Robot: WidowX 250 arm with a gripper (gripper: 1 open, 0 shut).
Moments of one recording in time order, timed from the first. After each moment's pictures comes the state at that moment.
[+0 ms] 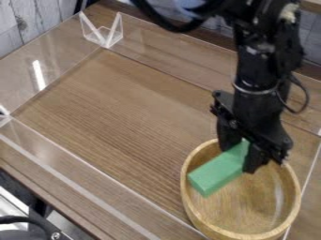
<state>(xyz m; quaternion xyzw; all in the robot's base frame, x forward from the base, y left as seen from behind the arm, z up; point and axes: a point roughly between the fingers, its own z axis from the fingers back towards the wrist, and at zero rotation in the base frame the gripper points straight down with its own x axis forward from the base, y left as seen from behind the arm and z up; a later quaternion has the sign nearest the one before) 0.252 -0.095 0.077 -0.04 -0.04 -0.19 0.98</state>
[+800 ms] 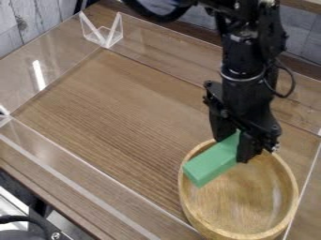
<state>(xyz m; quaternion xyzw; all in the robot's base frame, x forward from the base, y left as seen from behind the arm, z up) 0.256 -0.086 0.079 -0.05 -0.05 -0.19 0.98</state>
